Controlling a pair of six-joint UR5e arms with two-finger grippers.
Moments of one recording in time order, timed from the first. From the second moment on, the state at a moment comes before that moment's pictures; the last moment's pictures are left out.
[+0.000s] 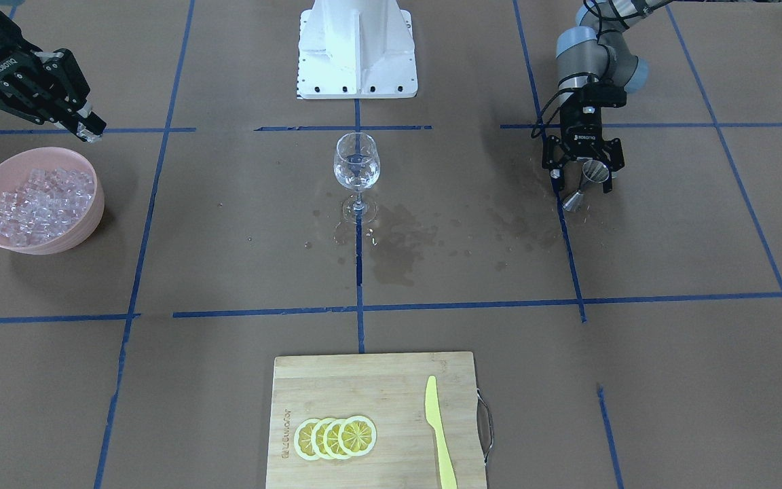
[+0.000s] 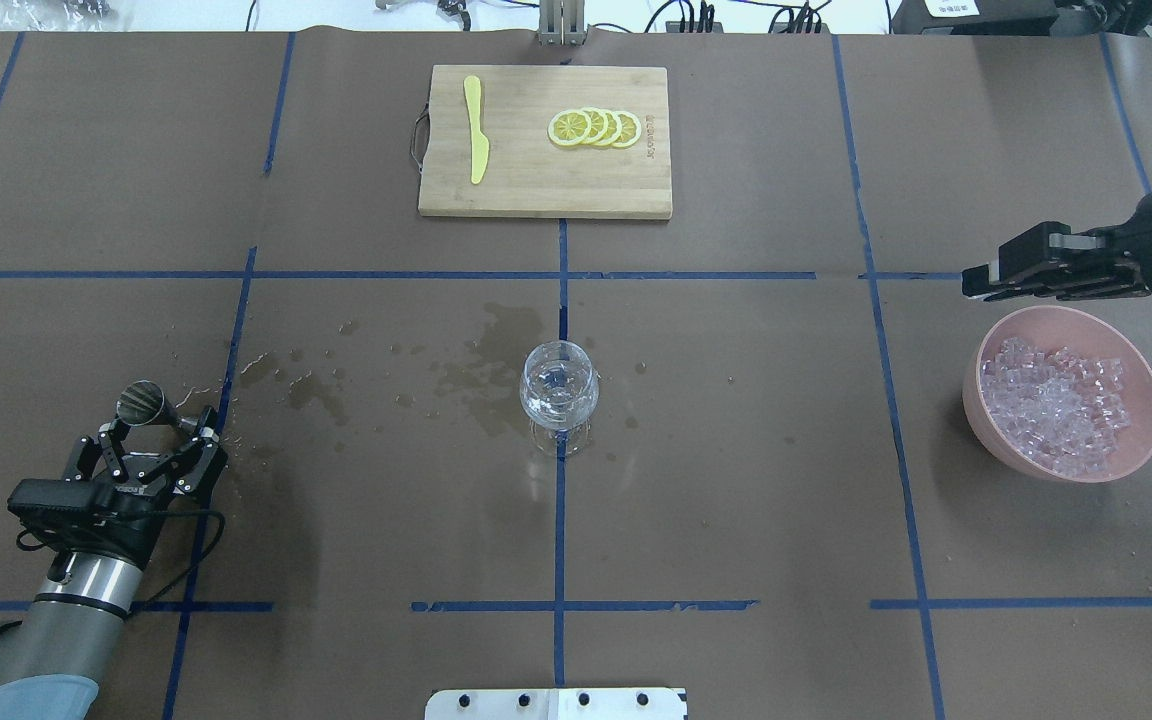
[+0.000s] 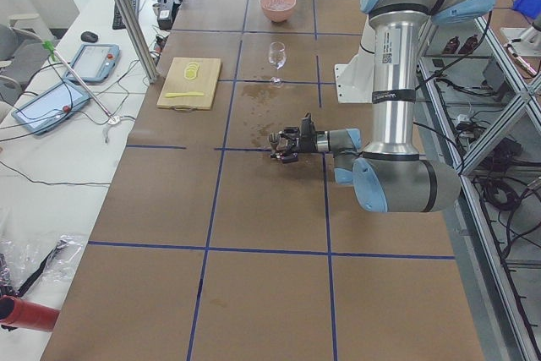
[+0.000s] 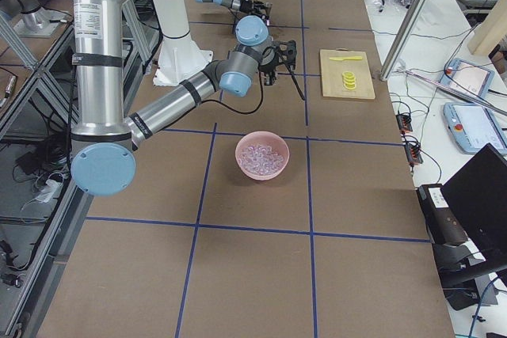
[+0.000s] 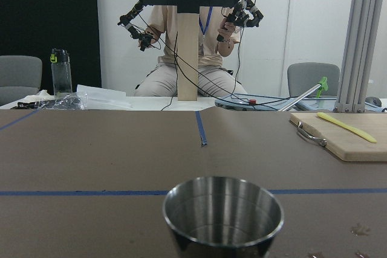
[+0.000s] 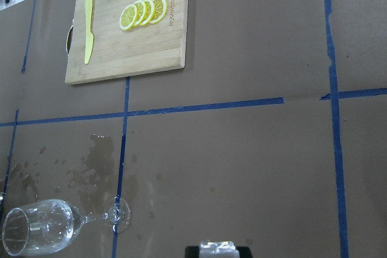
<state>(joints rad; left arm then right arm) -0.07 -1.51 -1.55 -2.78 -0.32 -1.25 1.03 -1.59 2.17 -1.00 2.31 1.18</state>
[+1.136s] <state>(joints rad) -0.07 -1.33 -1.74 -2.74 -0.62 -1.20 1.03 -1.59 2.17 -1.00 2.31 1.18</state>
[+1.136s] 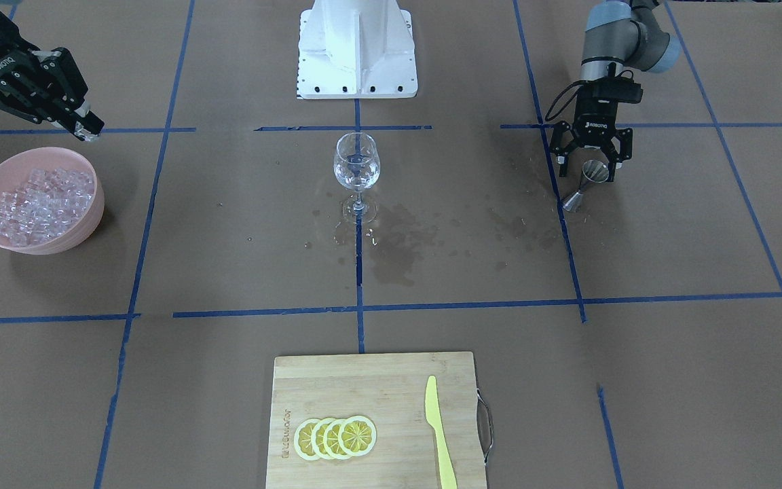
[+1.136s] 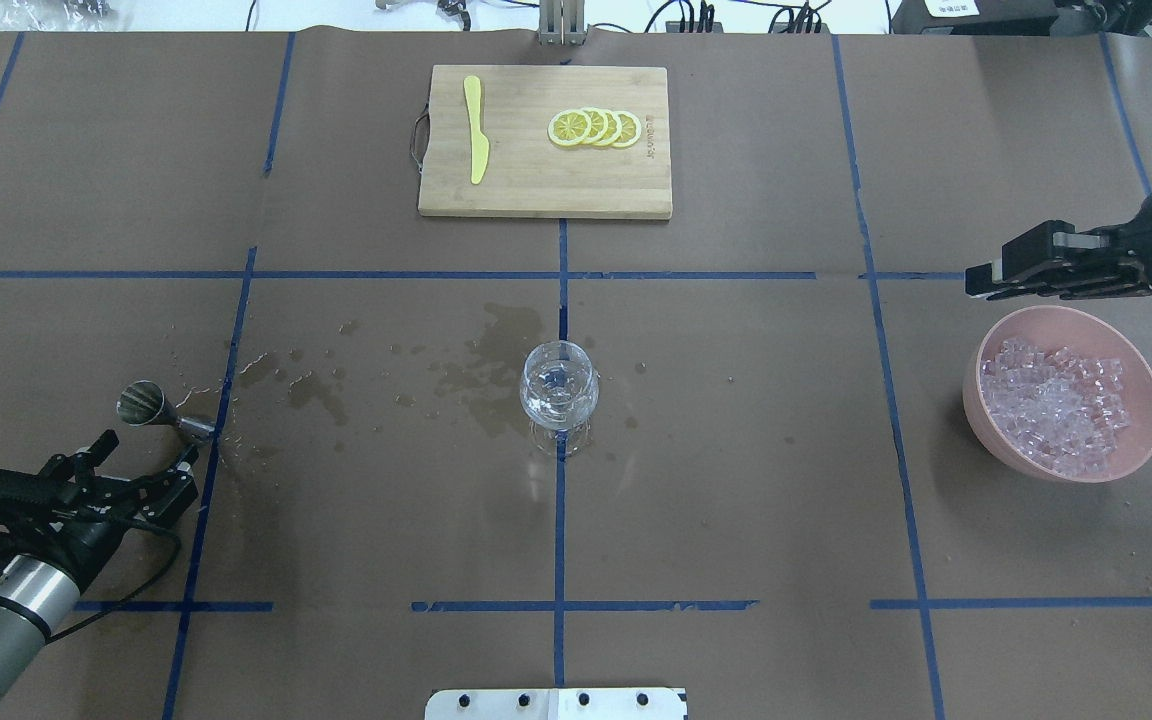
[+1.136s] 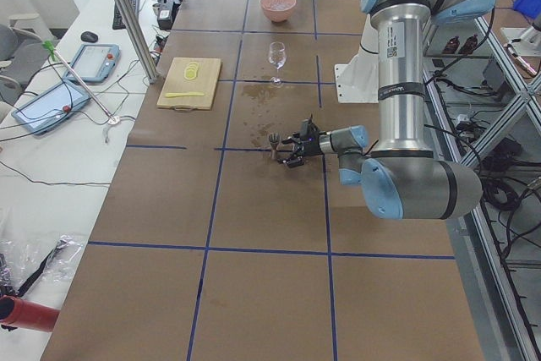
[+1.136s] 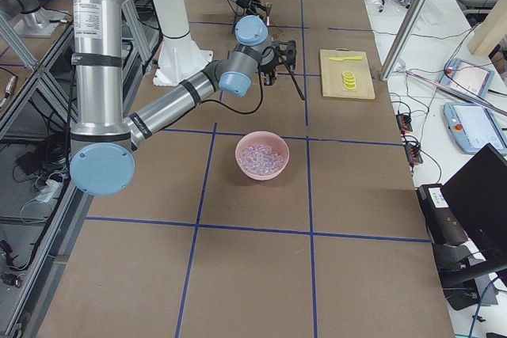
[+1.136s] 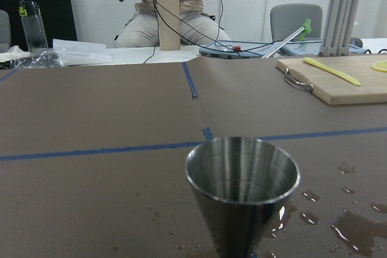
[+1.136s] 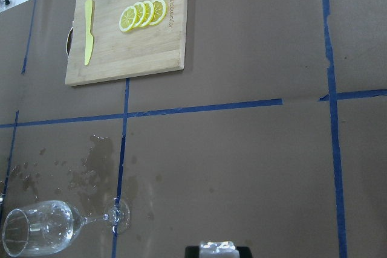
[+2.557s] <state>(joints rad) -0.07 -1.15 -2.24 -2.22 -1.17 -1.23 0.95 -1.48 2.16 -1.01 2.29 1.25</state>
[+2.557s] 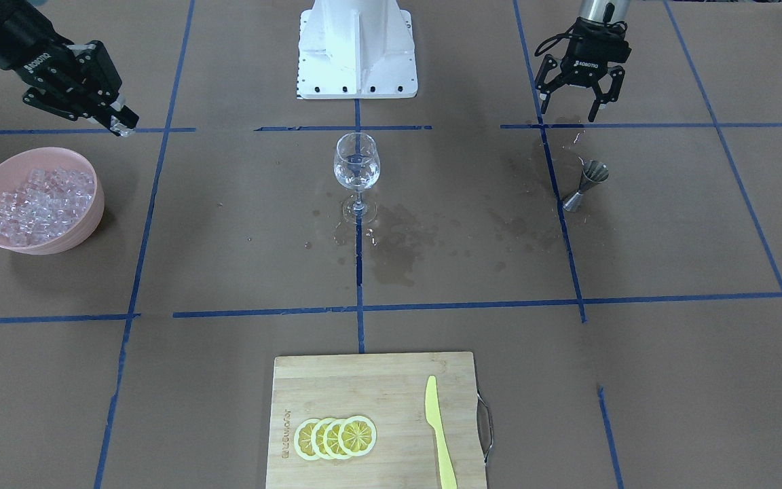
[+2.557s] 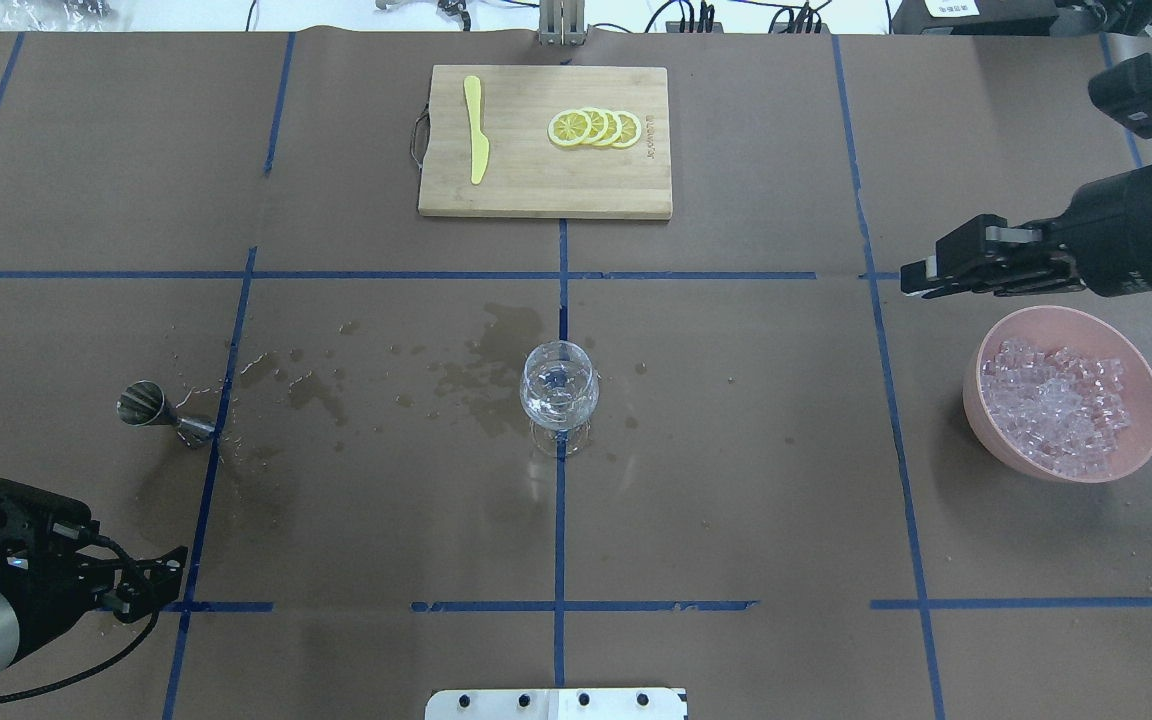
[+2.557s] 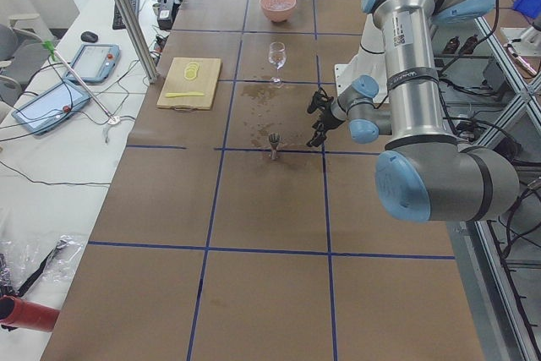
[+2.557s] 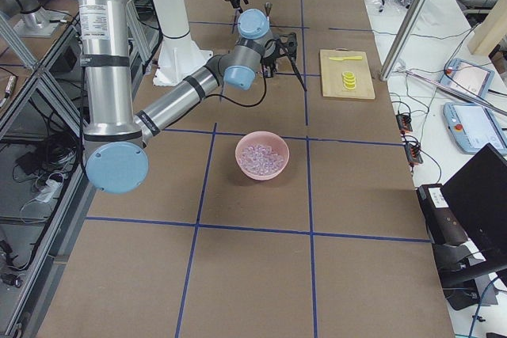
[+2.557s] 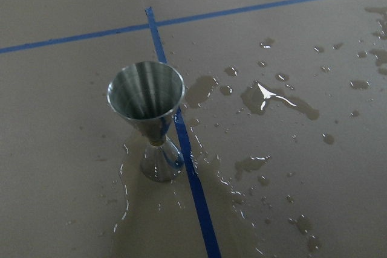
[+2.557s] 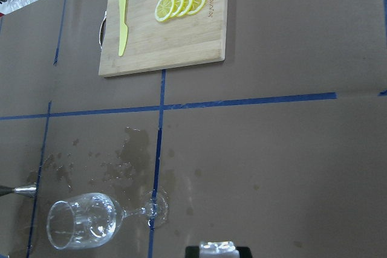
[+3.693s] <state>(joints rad) -0.37 -1.15 -2.43 -1.99 -1.63 -0.99 0.64 -1.08 2.09 -1.30 1.97 1.34</state>
